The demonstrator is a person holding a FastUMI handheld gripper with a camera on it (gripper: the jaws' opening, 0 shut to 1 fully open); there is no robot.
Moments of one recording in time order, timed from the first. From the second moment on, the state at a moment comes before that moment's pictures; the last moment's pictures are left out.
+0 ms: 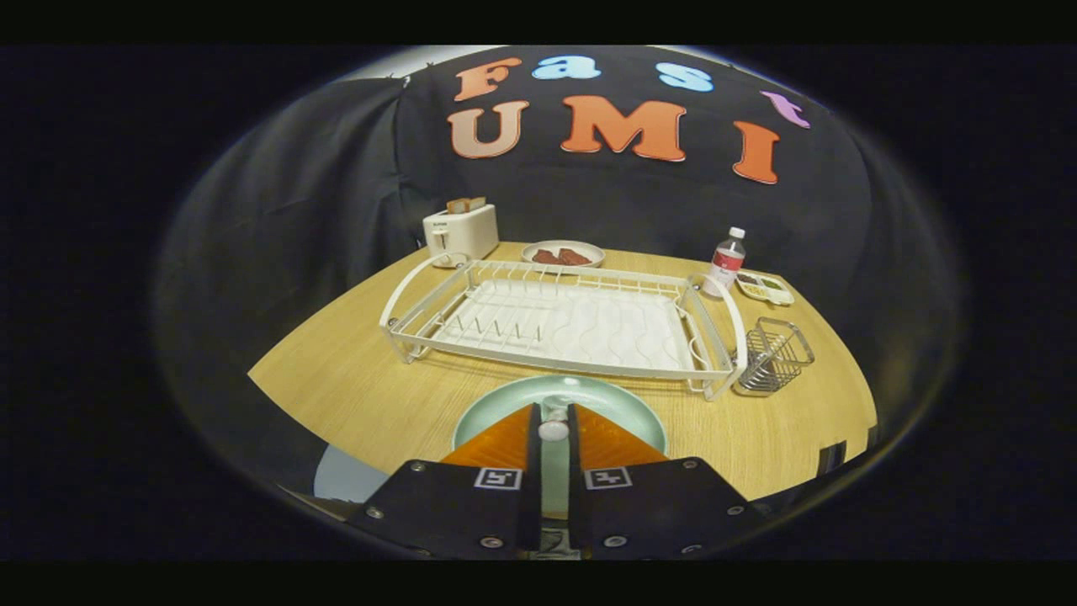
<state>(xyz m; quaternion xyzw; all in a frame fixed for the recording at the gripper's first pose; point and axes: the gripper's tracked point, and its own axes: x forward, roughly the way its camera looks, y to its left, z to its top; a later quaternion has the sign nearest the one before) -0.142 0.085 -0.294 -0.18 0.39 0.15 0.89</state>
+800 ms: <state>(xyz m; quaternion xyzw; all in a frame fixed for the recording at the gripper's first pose) -0.073 0.049 -0.227 -0.16 0.33 0.09 0.93</state>
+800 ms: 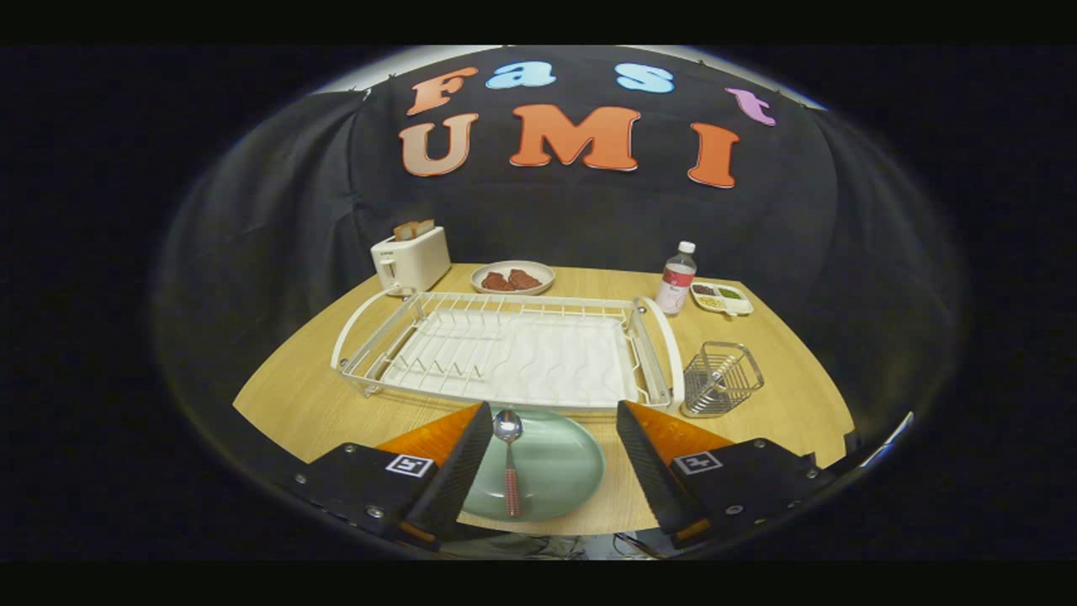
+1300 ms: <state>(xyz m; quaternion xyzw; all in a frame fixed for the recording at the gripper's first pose) -0.016 -0.009 -0.134 -0.15 0.24 0.01 0.96</state>
